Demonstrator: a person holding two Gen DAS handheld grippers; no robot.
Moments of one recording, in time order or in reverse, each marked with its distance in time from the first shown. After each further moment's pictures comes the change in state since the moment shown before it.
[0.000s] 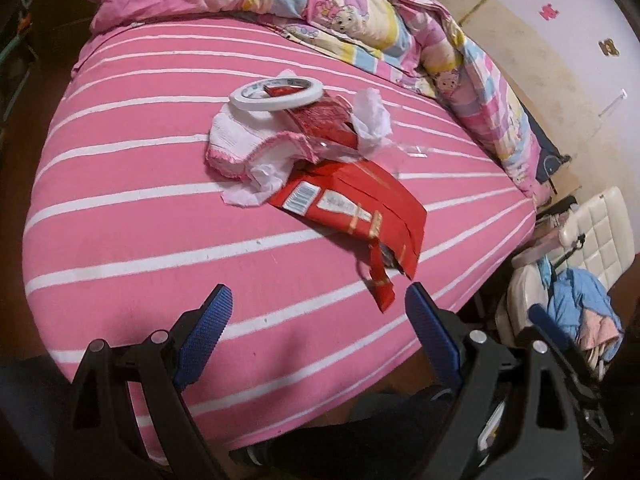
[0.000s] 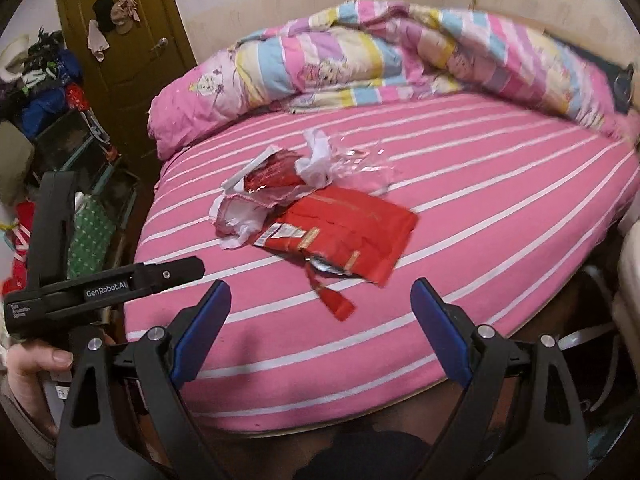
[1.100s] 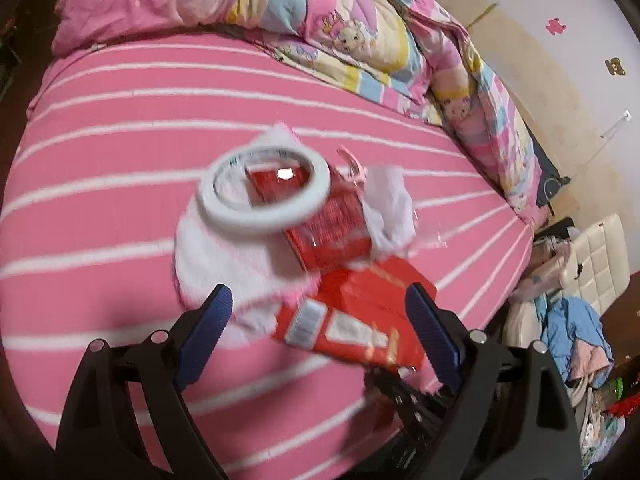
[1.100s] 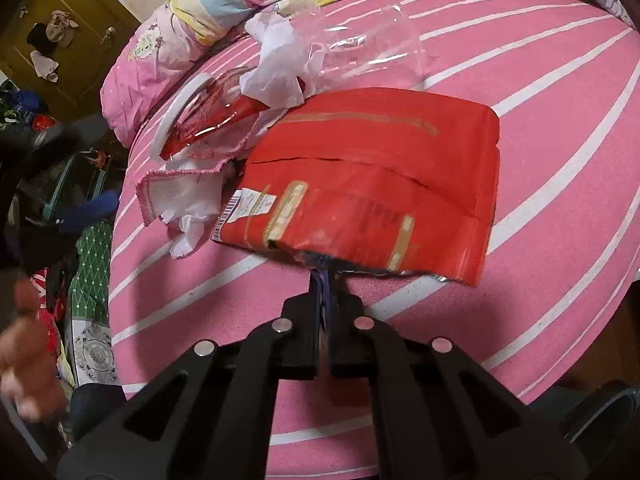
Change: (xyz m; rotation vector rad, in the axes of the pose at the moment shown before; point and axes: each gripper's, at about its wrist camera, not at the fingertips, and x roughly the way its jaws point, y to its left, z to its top) left arm 0.057 0.008 0.114 0.001 -0.008 -0.035; right arm 0.160 -0.027 0.007 0.213 0.246 0.081
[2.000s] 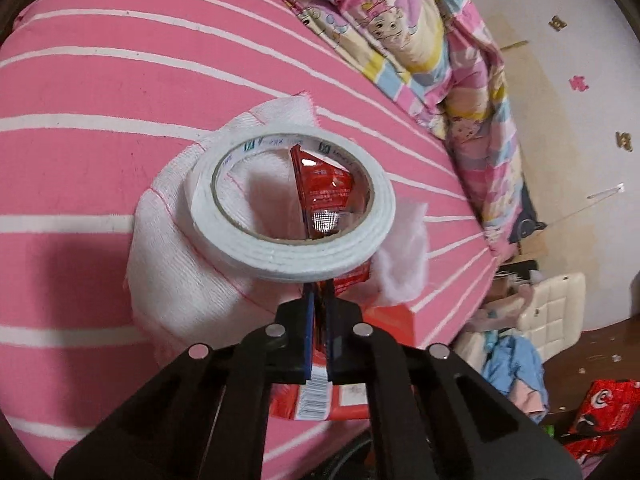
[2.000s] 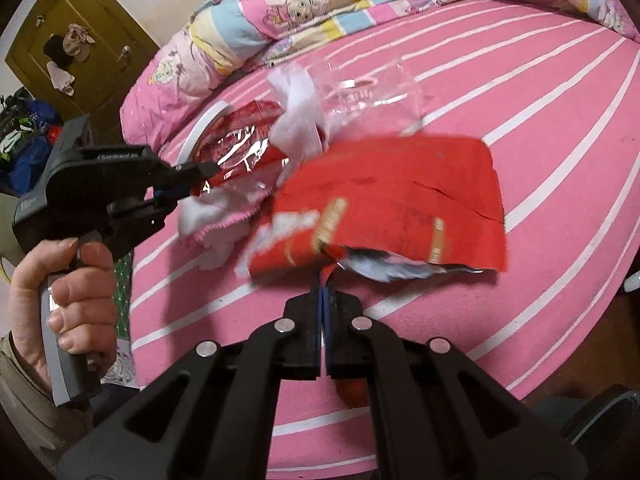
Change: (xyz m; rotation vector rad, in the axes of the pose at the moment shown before) left arm 0.038 0.023 0.009 -0.243 0.100 -0.175; right arm -0.037 0.009 0.000 -0.005 -0.101 0.035
